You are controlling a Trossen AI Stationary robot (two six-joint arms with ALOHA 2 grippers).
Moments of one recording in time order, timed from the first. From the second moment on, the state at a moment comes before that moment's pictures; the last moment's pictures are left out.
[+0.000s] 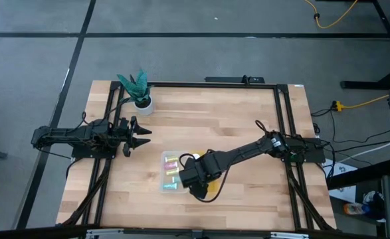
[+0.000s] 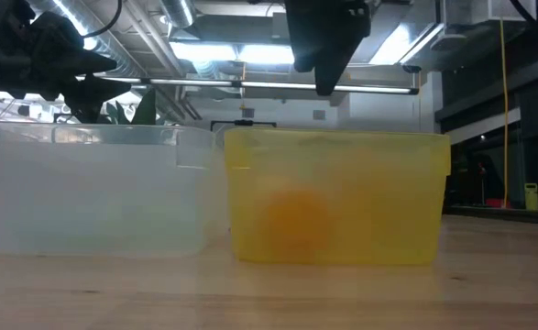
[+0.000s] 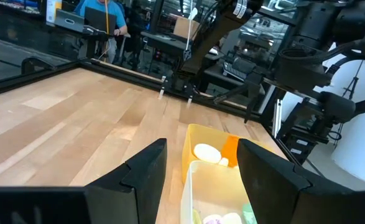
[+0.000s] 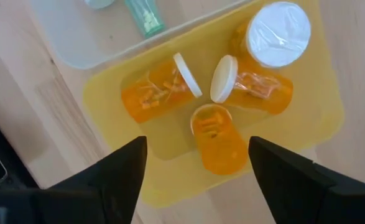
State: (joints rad) left arm 0.03 0.03 0.01 0.01 0.01 -0.33; right arm 0.37 2.31 2.31 -1.47 0.08 0.77
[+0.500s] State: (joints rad) left arm 0.03 0.03 0.01 0.01 0.01 -0.33; right arm 0.43 2.30 2.30 -1.52 0.17 0.71
